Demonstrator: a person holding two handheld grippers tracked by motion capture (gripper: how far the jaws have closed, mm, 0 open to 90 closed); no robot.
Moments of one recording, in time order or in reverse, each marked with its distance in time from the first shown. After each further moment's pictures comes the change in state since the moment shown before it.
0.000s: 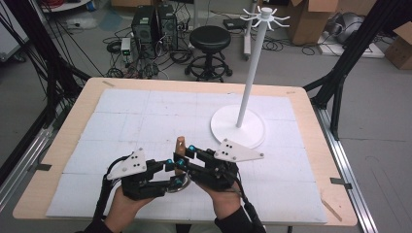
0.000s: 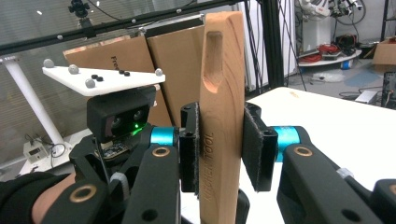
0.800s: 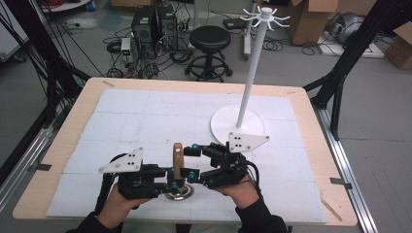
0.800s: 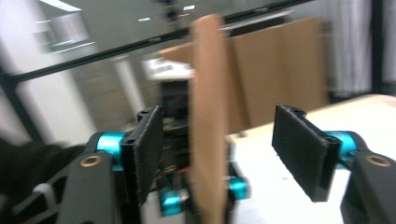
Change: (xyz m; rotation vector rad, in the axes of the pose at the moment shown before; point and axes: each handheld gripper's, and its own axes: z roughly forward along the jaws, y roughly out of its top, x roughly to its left) left arm 0.008 0.004 -0.005 -0.030 -0.283 -0.025; right arm -0.036 0.005 -0.010 0.015 0.441 0.015
